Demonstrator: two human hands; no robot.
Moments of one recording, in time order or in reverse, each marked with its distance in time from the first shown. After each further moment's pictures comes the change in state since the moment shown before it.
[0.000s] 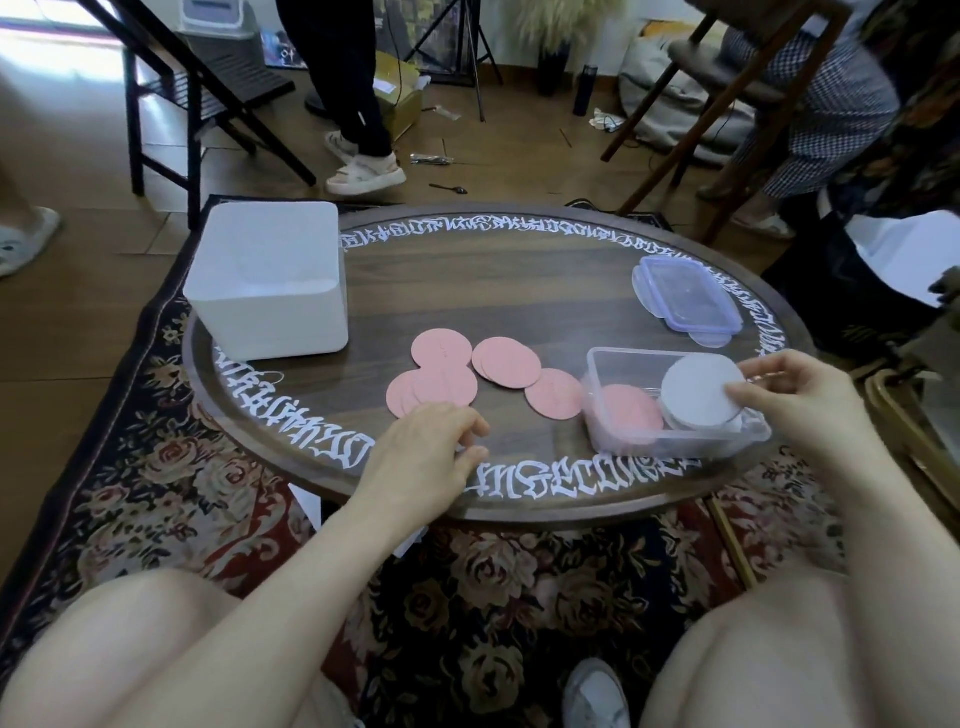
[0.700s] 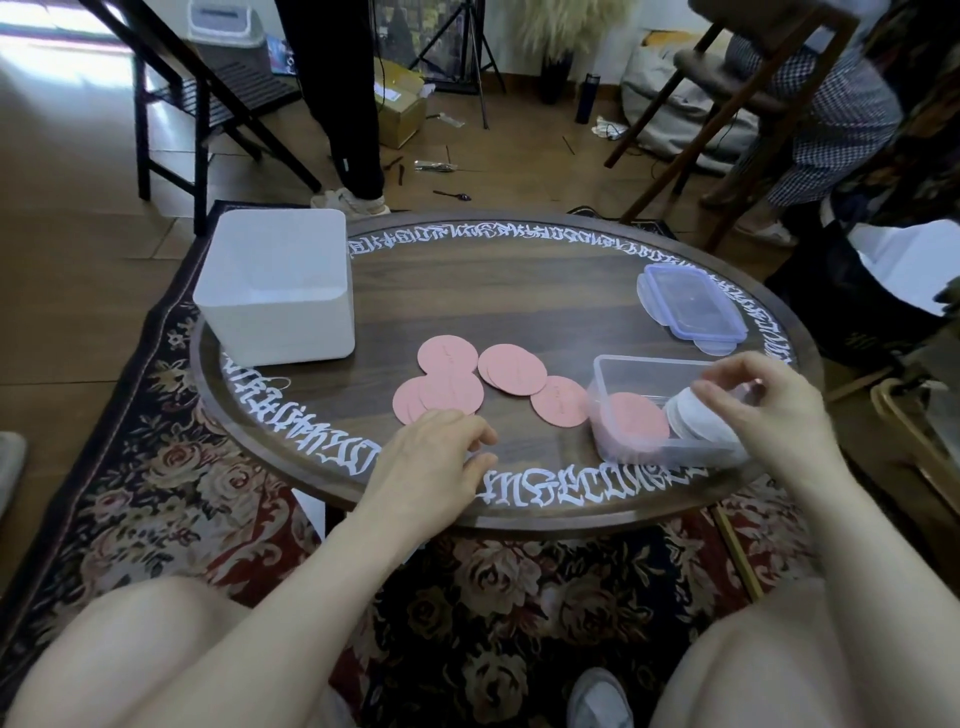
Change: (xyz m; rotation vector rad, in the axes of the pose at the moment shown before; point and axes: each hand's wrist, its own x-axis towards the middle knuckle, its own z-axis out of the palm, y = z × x) left_hand -0.002 0.006 -0.004 0.054 -0.013 0.032; right_hand -0.013 -0.015 0.020 -0.253 0.062 -0.216
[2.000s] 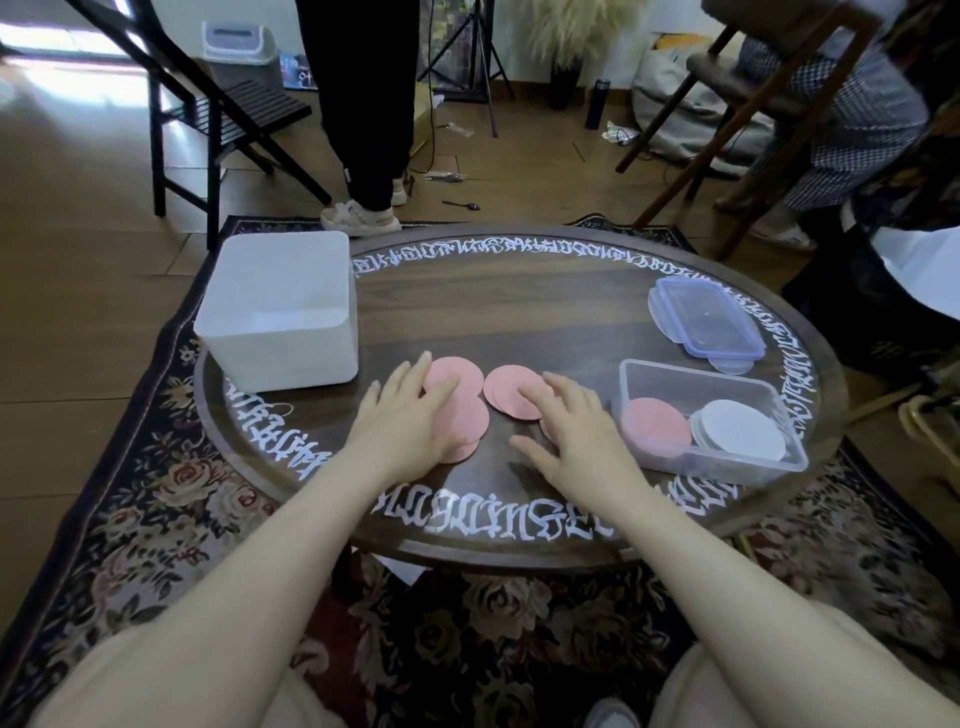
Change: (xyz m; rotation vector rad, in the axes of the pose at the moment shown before) left_hand 0.065 -0.048 -0.013 0.302 -0.278 -0.191; right_hand -0.009 -0.056 0.125 -0.231 -0.350 -0.457
